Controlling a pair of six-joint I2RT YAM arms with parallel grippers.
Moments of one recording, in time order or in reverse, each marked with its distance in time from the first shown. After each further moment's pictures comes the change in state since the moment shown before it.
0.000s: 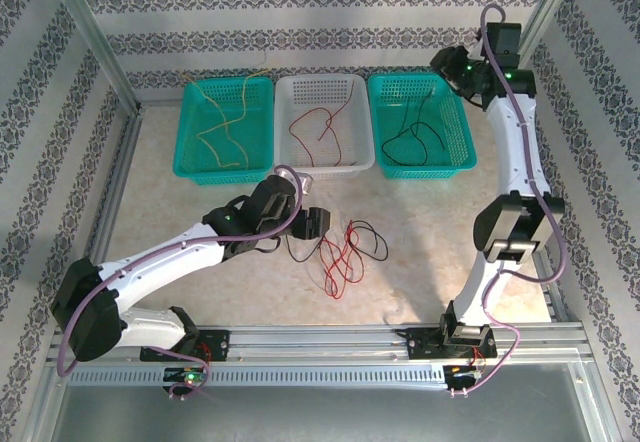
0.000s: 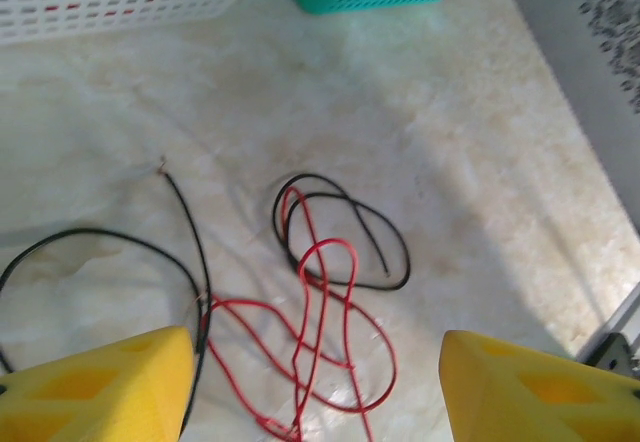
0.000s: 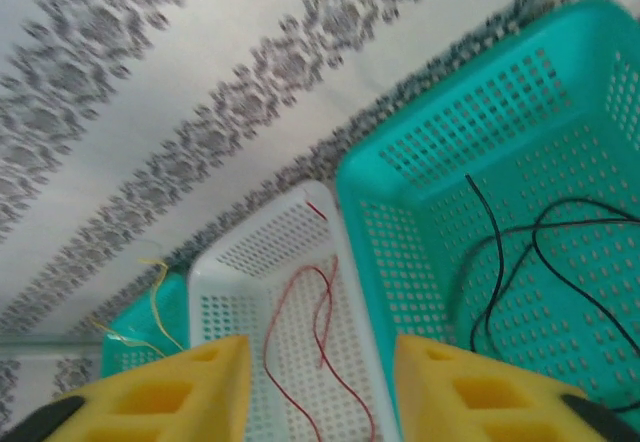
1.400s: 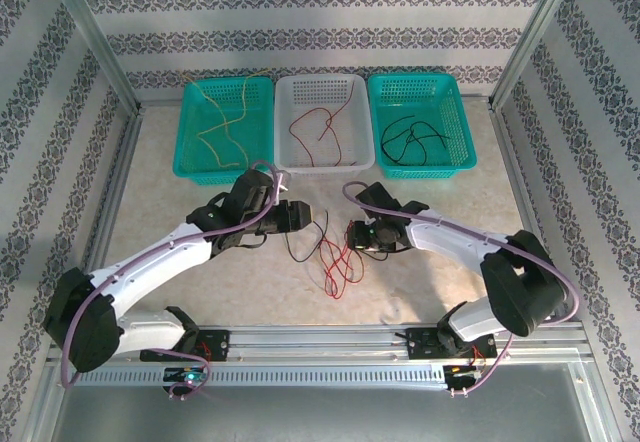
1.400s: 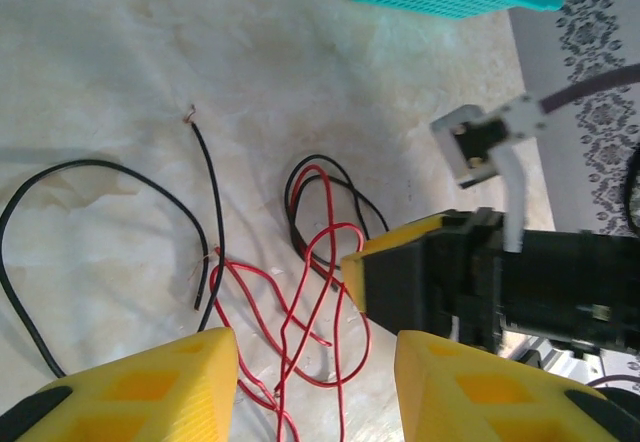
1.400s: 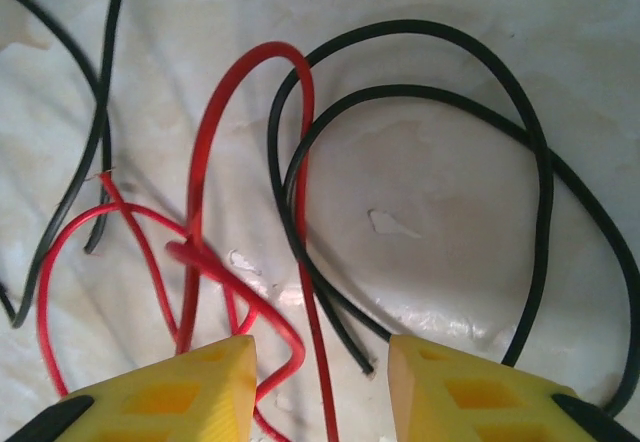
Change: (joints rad) left arm 0.143 -0.064 -0.076 0.021 0.182 -0.171; right arm 0.697 -0.438 -1.271 0.248 0.226 -0.021
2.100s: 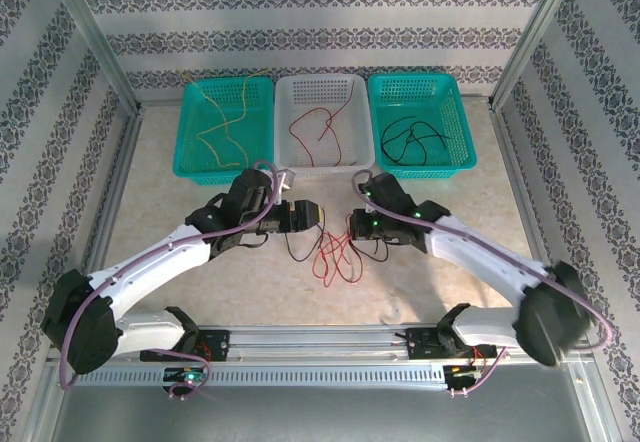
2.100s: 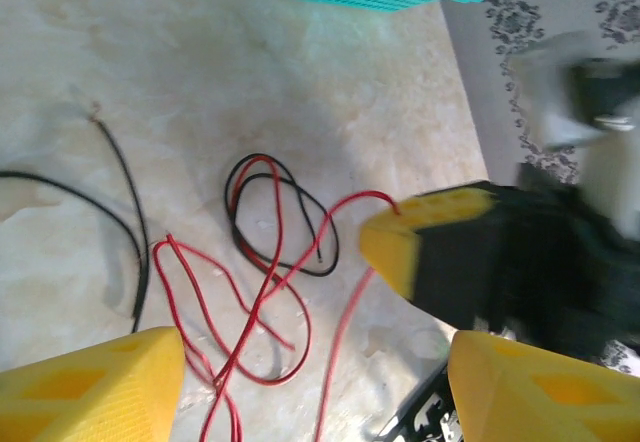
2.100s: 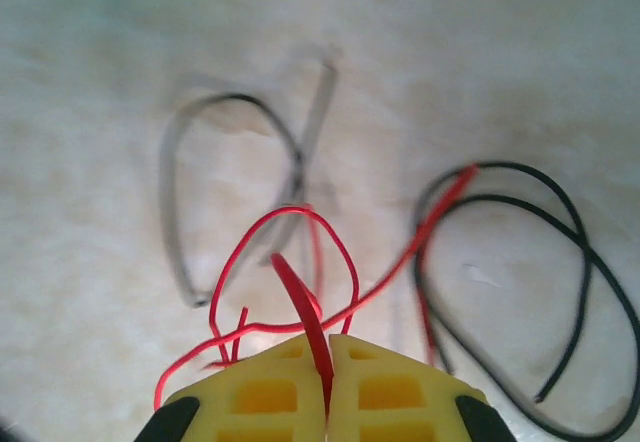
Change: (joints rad) left arm -0.010 0.007 -0.013 0.097 0.096 -0.003; right arm 0.059 -0.260 0.060 -0.014 0.008 -0.055
